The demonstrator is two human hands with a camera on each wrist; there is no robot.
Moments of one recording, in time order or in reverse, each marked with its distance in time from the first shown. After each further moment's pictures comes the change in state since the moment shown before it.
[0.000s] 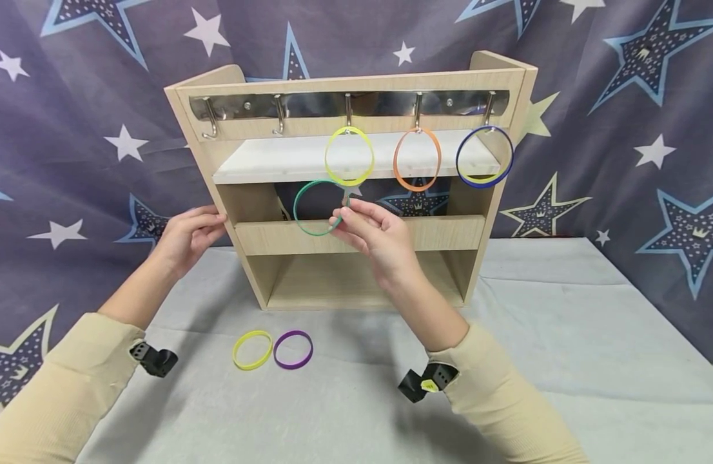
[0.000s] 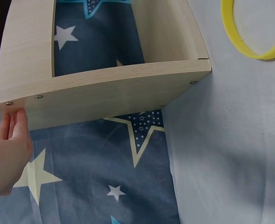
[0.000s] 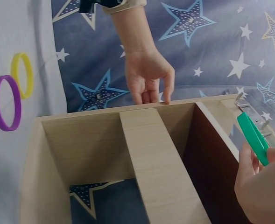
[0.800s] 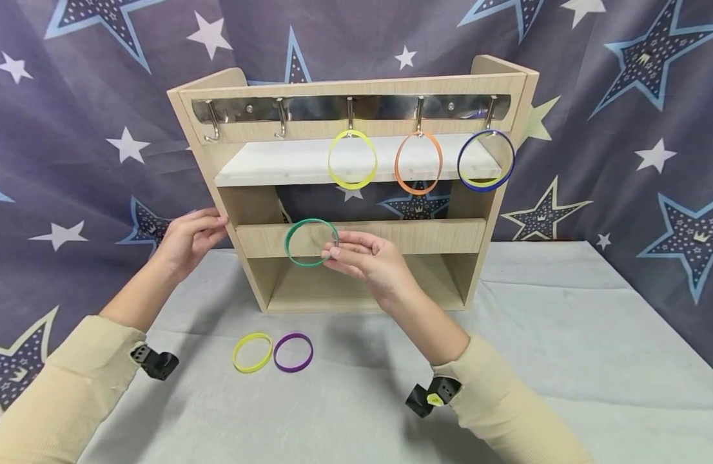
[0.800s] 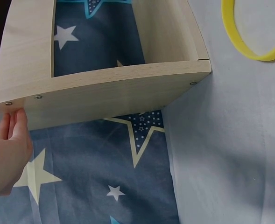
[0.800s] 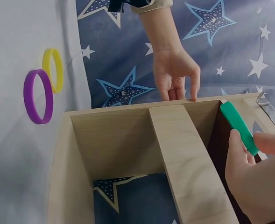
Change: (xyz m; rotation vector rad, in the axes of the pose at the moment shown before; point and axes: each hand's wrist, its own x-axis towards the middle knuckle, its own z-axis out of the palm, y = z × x) left_hand -0.001 -0.001 0.000 -0.026 0.011 0.016; right_hand -0.005 0.021 -0.011 -0.117 -0.093 0.174
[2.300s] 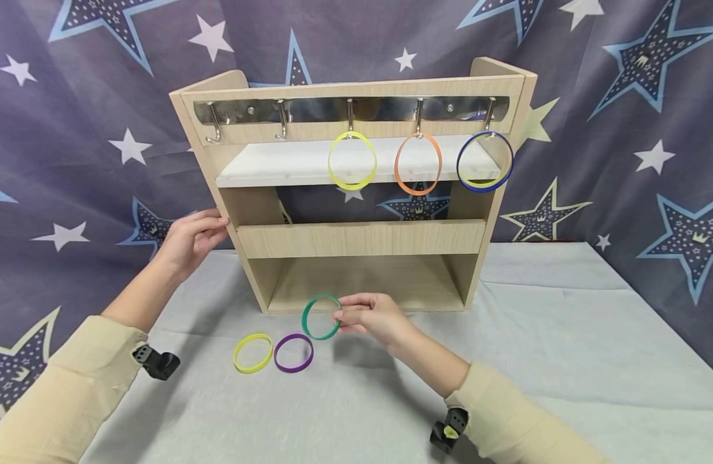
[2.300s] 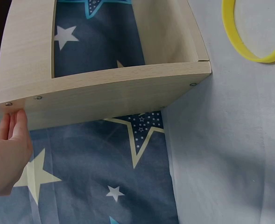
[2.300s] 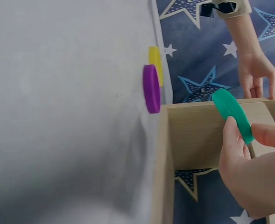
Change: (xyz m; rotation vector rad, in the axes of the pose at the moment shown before) left_hand 0.000 0.000 0.000 -0.021 0.001 0.005; right_hand -0.017 0.074 -0.034 -0.203 -0.039 0.246
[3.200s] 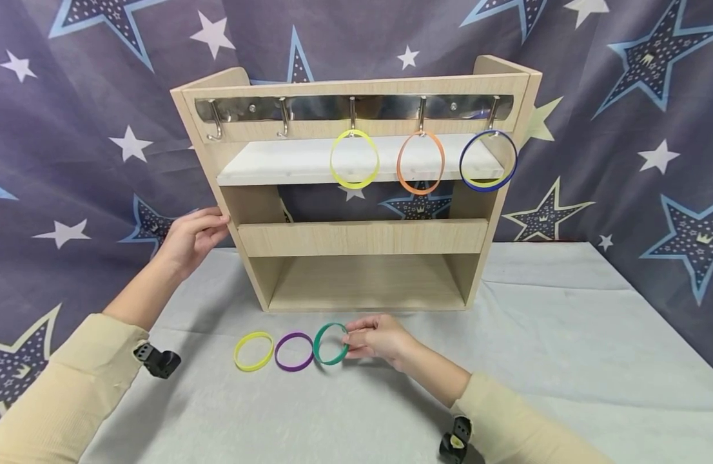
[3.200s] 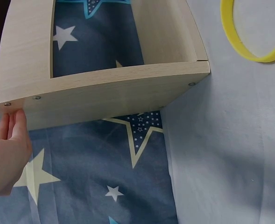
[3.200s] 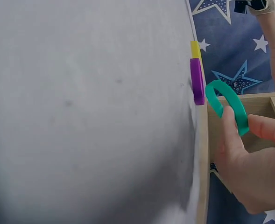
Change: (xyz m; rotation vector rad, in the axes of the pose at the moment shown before) left_hand 0.001 -0.001 0.000 -0.015 0.009 -0.004; right_hand 0.001 0.034 -0.011 -0.090 -0.030 0.126
